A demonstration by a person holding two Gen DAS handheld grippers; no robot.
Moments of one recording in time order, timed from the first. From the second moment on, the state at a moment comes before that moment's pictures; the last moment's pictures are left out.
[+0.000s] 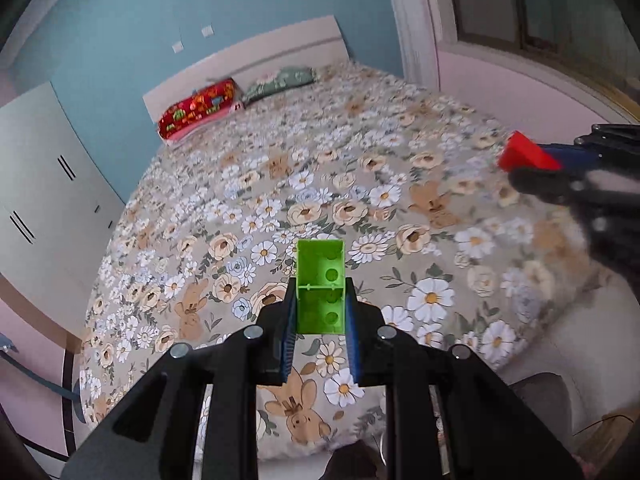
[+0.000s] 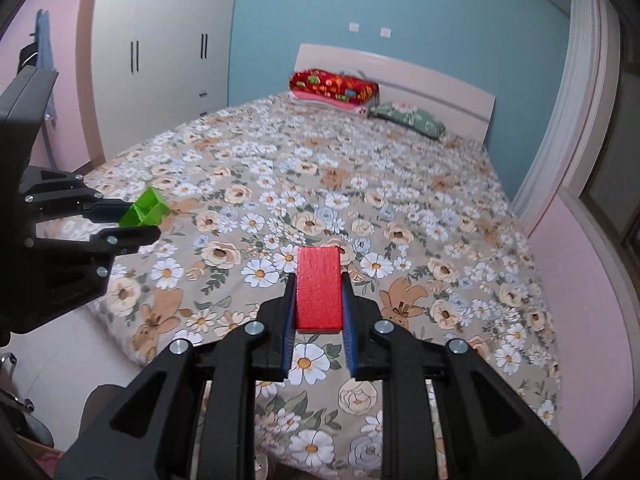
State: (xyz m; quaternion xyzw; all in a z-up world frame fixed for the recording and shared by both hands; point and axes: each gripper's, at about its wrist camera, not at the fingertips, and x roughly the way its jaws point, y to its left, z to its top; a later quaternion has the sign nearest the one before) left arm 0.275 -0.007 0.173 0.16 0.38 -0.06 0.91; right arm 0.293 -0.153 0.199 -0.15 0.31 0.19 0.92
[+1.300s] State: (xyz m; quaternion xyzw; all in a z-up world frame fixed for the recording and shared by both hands) left arm 0.178 0.002 0.054 0.16 0.45 -0.08 0.88; right arm 0.196 -0.128 0.077 -0.18 0.40 0.23 0.87
